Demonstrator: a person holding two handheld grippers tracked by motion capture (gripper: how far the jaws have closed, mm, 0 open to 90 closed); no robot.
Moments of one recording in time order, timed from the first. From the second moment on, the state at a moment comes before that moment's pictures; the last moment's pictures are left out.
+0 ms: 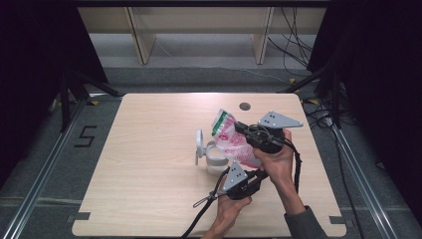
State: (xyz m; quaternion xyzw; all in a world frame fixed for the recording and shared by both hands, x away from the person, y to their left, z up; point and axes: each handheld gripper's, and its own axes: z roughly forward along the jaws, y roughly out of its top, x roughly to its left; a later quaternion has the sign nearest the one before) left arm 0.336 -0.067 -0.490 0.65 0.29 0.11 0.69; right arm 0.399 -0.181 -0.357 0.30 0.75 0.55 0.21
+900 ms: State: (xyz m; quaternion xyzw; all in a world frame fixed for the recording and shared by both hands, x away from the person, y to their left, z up) left arm 0.316 -0.063 -0.504 0.70 0.28 0.09 0.65; right arm 0.374 -0.222 -0.363 0.31 0.72 0.60 0.16
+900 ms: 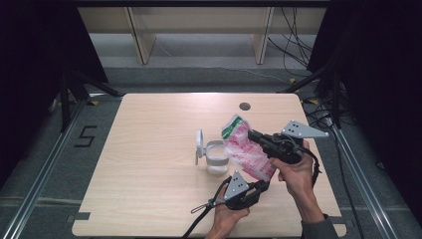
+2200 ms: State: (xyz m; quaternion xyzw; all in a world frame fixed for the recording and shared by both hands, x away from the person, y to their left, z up) left arm 0.318 -0.046 -0.520 0.73 0.31 0.06 0.60; right arm 0.378 -0.269 -0.404 0.38 0.68 0.61 0.13
